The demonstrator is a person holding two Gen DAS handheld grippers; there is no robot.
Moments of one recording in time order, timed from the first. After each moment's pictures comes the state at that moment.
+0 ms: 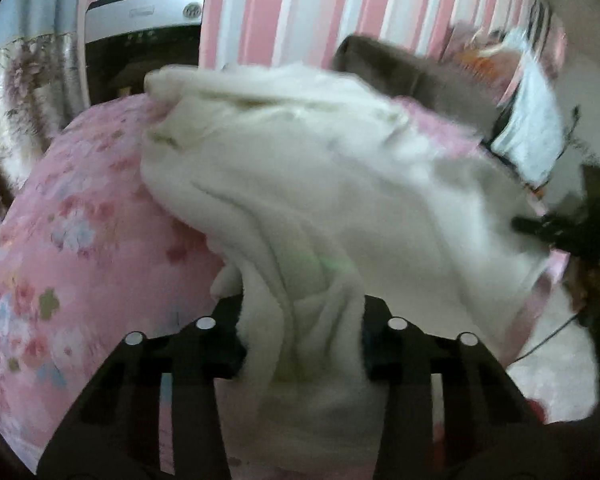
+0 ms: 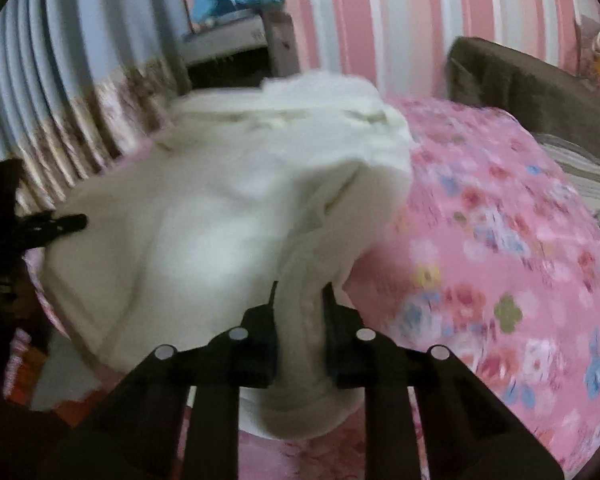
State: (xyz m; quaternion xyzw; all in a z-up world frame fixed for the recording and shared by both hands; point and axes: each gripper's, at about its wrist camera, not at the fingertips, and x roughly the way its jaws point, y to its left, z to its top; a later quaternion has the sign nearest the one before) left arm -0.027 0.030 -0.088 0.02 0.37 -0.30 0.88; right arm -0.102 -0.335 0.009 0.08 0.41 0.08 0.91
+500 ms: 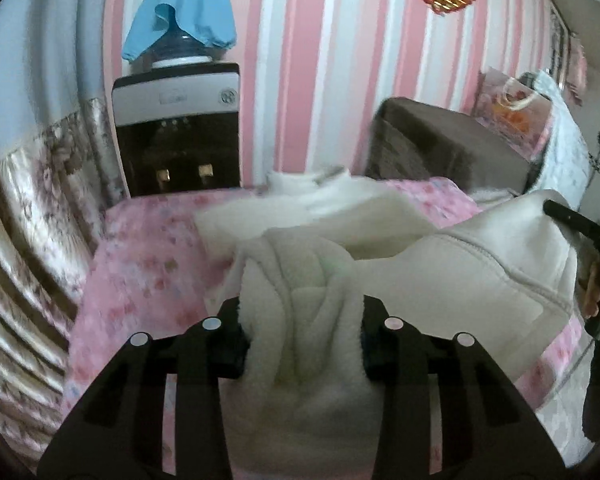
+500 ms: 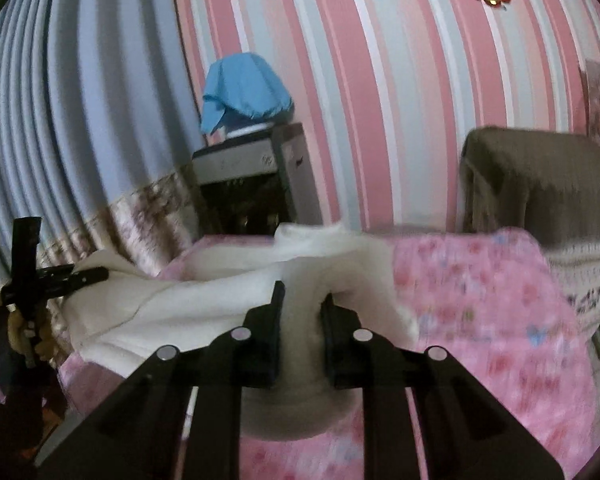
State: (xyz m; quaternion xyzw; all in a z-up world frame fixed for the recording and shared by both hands) left arm 0.088 0.023 0.058 0.03 0.32 -0.23 0.92; right arm 0.033 -0.367 0.147 0.10 0.28 0.08 0.95
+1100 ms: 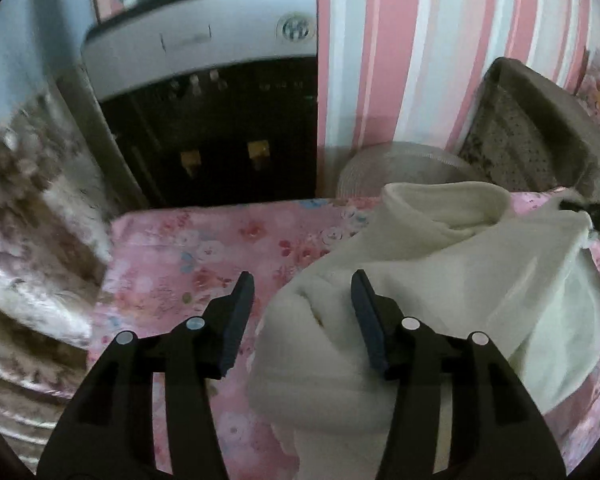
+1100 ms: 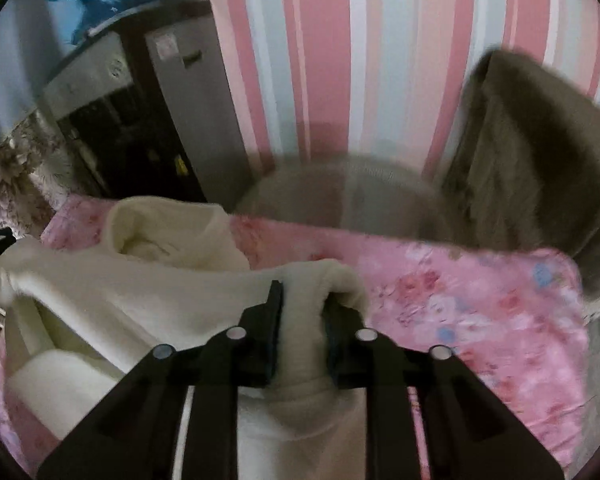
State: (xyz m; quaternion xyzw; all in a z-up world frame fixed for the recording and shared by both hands) left arm 0.397 -0.009 -0.018 0.06 0.44 -0.12 0.89; right arm 0.386 -0.418 0.000 0.07 0.49 0.02 0.87
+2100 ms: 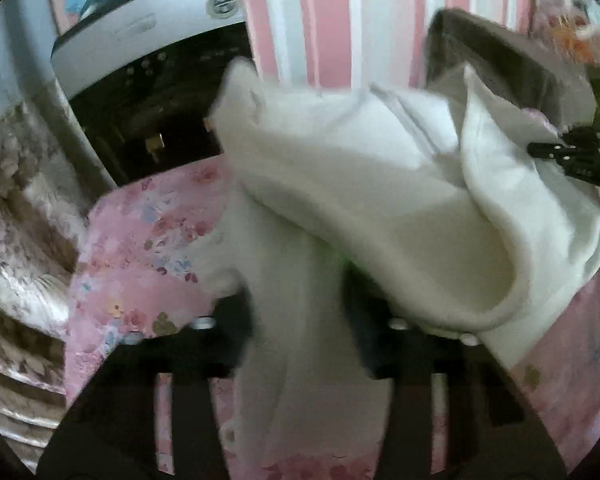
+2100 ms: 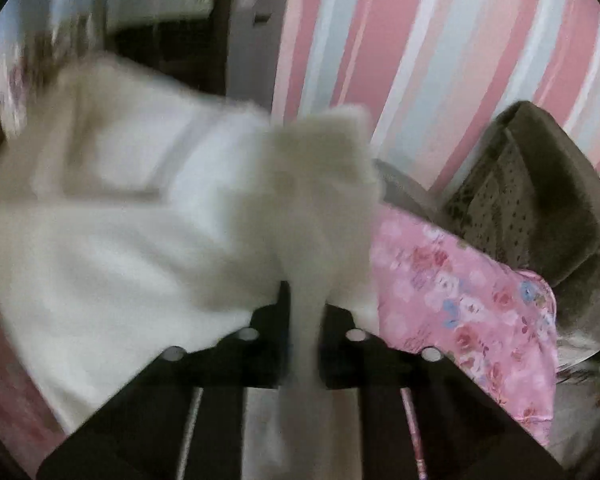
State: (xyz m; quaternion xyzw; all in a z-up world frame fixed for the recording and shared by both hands) left arm 0.310 -0.020 -0.068 0.11 0.43 -0.18 0.88; right arm 0.314 -0.368 -0.001 -0.06 0.47 0.04 0.88
